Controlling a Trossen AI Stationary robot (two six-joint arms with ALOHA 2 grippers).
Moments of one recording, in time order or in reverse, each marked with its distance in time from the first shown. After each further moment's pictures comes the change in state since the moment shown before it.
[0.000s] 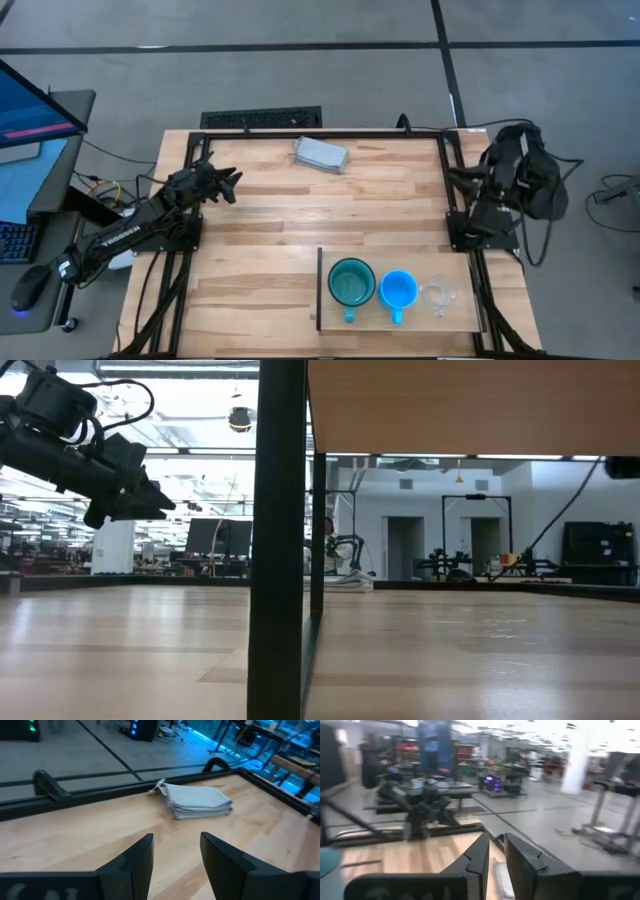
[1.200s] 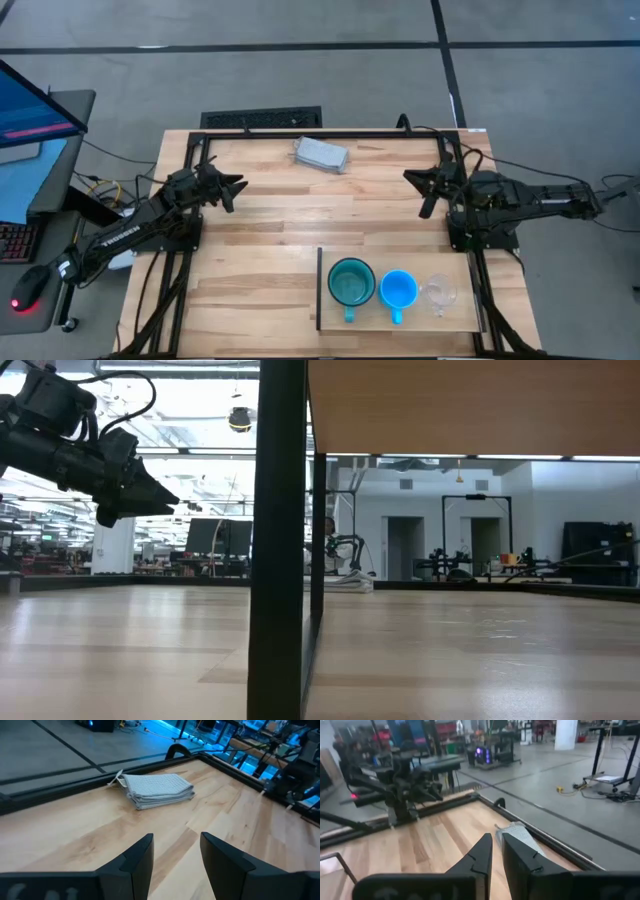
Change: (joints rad) left arm 0.000 -0.001 0.003 0.007 0.211 0.059; right arm -1.136 -0.028 -0.423 0.627 -1.092 -0.130
